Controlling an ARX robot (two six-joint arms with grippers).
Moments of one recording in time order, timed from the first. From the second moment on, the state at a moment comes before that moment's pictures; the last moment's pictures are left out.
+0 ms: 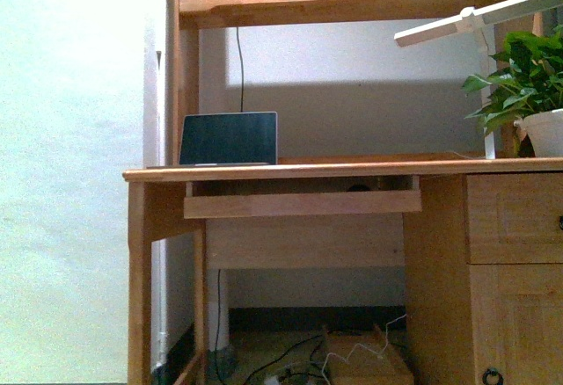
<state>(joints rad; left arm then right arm) 0.00 0.00 0.01 -0.01 0.00 -0.01 0.00 0.00 0.02 0.00 0.00 0.00</state>
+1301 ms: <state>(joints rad) 0.00 0.00 0.01 -0.01 0.00 -0.01 0.00 0.00 0.02 0.00 0.00 0.00</state>
